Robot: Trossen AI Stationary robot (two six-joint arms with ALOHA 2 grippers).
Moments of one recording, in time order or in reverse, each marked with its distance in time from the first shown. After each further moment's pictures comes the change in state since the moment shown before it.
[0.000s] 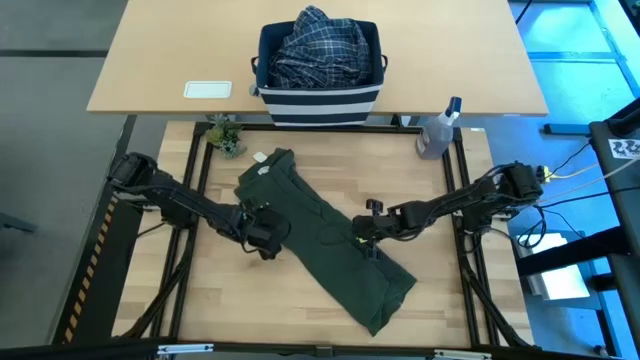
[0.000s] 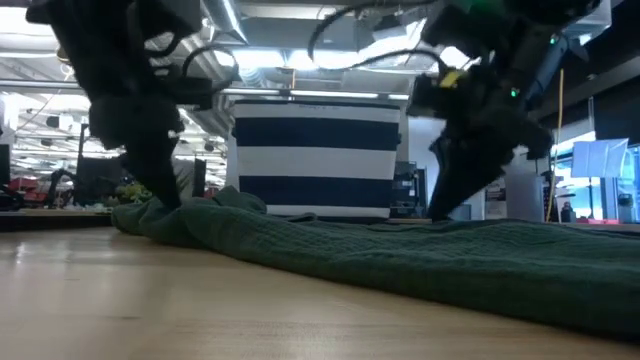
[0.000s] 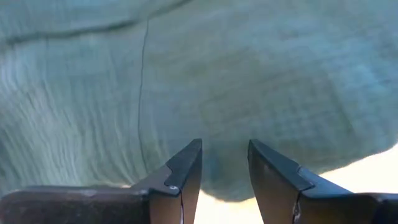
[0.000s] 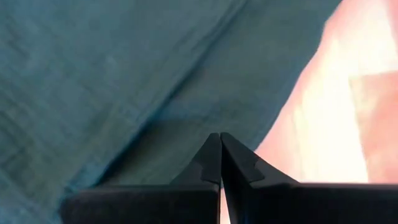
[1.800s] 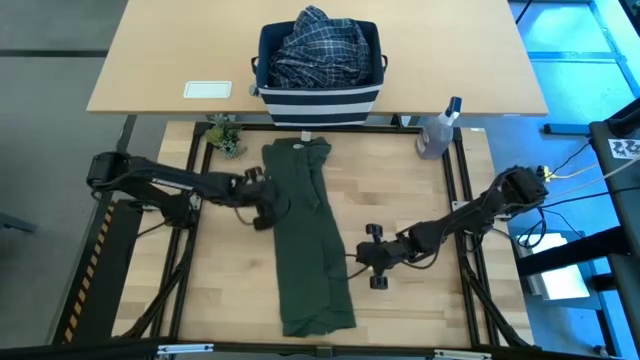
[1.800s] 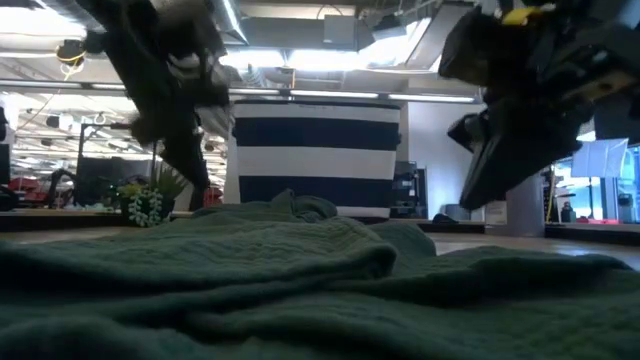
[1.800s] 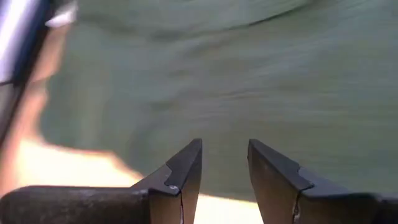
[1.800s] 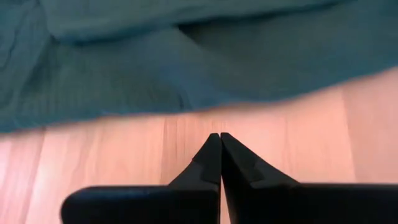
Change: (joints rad) left arm 0.335 -0.222 -0.092 0.150 0.145 0.634; right arm 0.233 -0.014 -0.001 0.106 0.013 0.106
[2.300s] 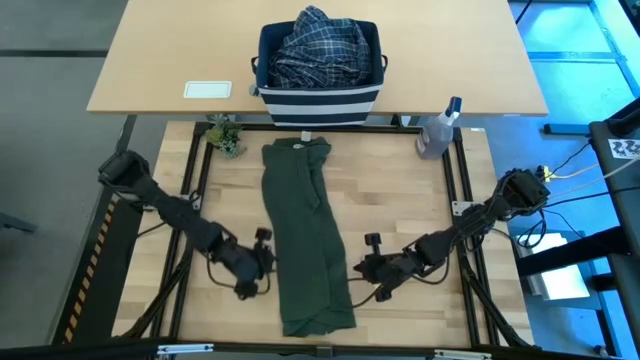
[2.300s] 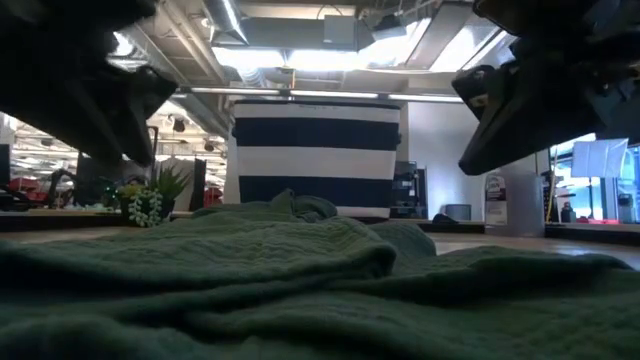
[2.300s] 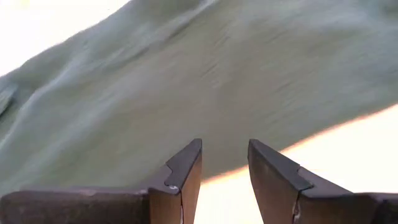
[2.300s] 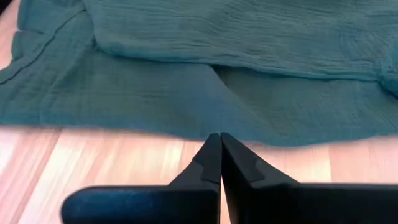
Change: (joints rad) left arm -0.615 0.128 0.000 0.296 0.001 -0.079; right arm 0.130 0.006 0.001 0.104 0.184 -0.184
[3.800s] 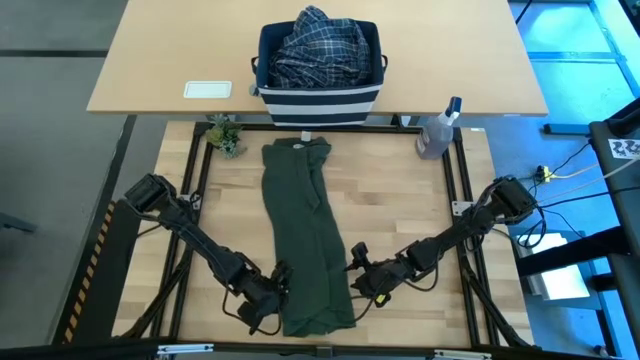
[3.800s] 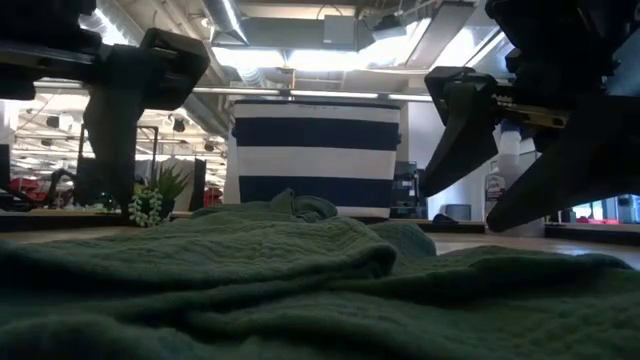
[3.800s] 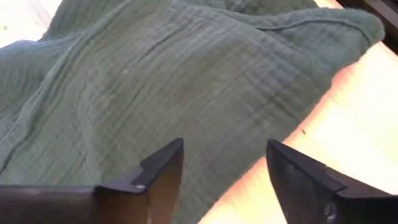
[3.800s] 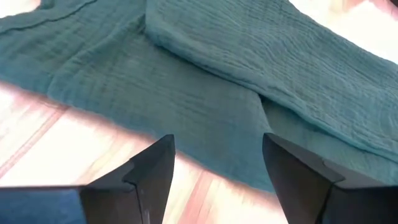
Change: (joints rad) left arm -0.075 0.352 0.342 -0.146 0.147 0.276; right arm -0.002 0.136 0.000 0.201 -0.061 -0.363
